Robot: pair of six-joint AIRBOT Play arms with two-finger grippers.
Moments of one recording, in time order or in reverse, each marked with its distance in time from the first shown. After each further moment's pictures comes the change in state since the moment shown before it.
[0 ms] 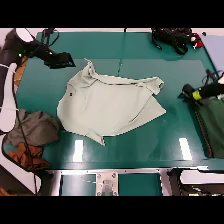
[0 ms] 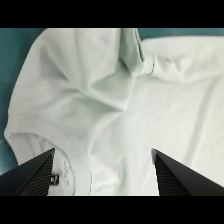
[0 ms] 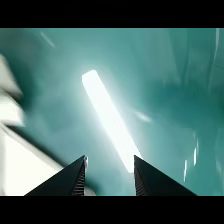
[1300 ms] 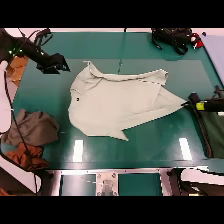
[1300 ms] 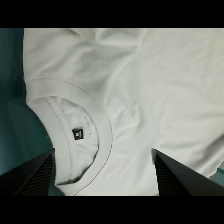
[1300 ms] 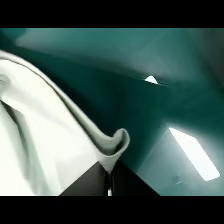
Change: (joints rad) left arm 0.042 0.021 0.031 -0.016 -0.235 -0.087; right arm -0.201 0.070 -0.225 0.332 -0.130 -0.190
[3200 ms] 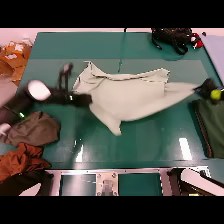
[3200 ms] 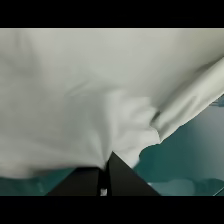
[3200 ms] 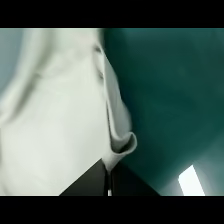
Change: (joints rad) left arm -0.385 0.701 -0.956 -0.054 0.644 -0.075; right arm -0.007 0.244 0.135 0.132 0.110 -0.087
